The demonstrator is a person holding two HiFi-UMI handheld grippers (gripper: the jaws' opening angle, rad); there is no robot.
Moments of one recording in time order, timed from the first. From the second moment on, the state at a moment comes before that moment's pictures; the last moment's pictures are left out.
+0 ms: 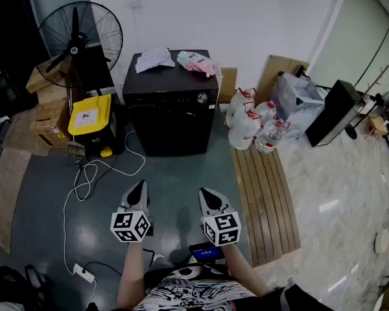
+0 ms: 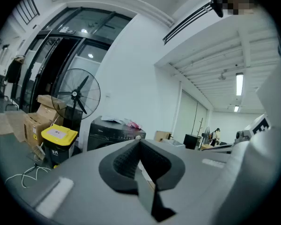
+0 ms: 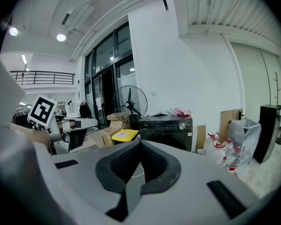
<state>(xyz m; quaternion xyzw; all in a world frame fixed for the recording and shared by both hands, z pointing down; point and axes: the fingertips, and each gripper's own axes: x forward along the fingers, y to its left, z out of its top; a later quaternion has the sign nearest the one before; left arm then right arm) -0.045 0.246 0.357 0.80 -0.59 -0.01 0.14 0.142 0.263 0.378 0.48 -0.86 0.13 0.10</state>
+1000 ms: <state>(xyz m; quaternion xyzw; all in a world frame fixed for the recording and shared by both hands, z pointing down) -0.082 0.126 0.425 0.80 -0.58 0.04 0.15 0.092 0.145 0.425 0.45 -0.87 0.15 0.11</state>
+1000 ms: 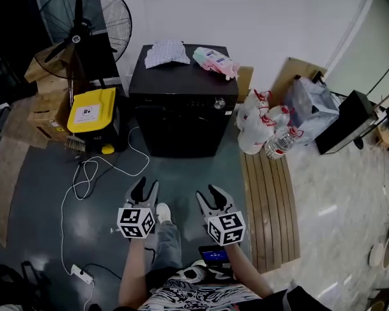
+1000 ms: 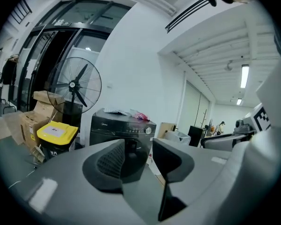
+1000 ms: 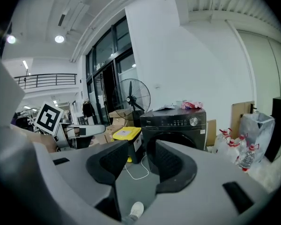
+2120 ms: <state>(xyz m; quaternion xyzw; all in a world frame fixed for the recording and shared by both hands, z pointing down) -0.177 -0.244 0.693 0.84 -0.47 0.22 0.17 -0.022 -0.188 0.617 0.46 -0.83 0.24 0.21</state>
